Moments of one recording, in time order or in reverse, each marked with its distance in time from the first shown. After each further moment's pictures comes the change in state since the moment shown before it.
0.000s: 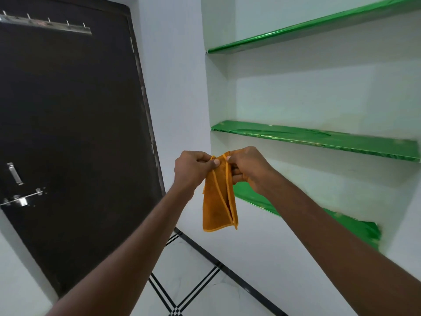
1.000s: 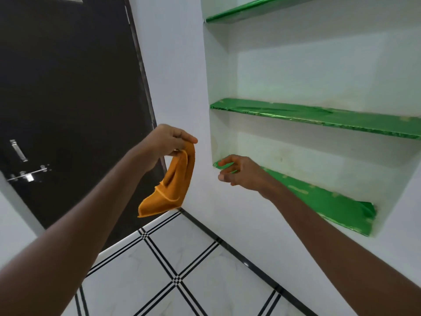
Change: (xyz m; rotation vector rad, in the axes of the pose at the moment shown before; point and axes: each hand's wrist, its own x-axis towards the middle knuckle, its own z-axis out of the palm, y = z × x) left_hand -0.009 0.014 -0.046 0.201 -0.270 -0.086; right_hand 0.002 0.092 -0.035 -0.279 -0.346 -0.134
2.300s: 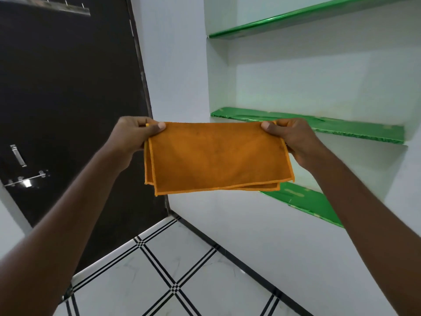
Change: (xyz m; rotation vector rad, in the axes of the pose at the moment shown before) left_hand -0.057 -0.034 -0.084 -0.271 0.222 0.111; right_hand -0.059 -0.083 -0.060 0.266 0.457 -0.061
